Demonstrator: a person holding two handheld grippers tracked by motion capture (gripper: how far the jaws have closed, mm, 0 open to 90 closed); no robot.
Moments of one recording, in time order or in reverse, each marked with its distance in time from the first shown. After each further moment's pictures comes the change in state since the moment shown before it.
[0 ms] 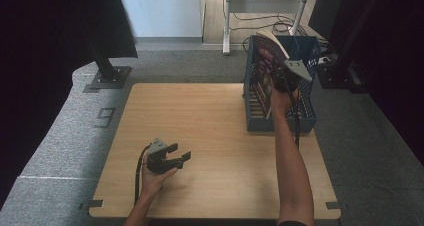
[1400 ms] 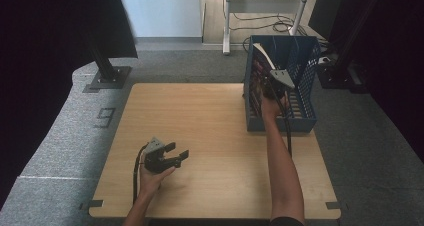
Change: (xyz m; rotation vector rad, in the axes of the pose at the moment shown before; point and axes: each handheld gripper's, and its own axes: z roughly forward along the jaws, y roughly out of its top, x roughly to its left) left arm 0.004 0.001 -0.005 -0.019 0.007 -0.009; right arm 0.012 -0.057 0.026 0.076 -0.006 -0.042
